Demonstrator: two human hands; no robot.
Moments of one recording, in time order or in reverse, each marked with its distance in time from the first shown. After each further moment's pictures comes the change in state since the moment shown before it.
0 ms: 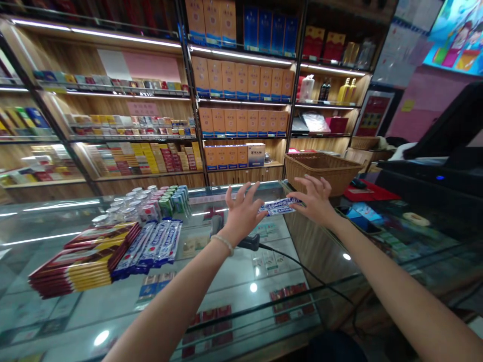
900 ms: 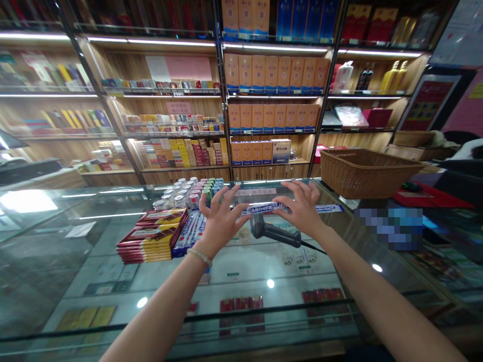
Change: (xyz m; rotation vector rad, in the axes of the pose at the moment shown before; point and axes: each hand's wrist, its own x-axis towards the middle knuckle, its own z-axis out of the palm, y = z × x) left_hand -0.102 -0.105 -0.078 0.195 0.113 -0.105; right_hand 0.043 -0.160 0.034 0.214 0.095 -0.049
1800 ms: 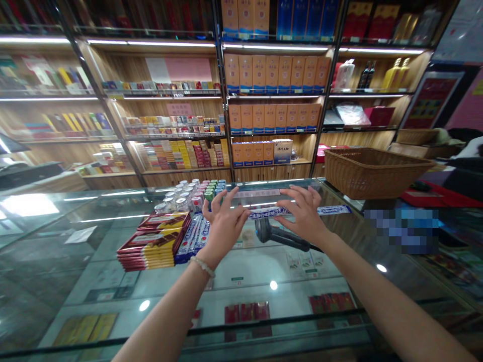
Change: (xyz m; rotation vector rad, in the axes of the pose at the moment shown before) left_hand 0.004 0.000 -0.002 -0.178 -0.123 -0.192; right_hand -0.003 -0.017 0.003 0.085 0.089 -0.046
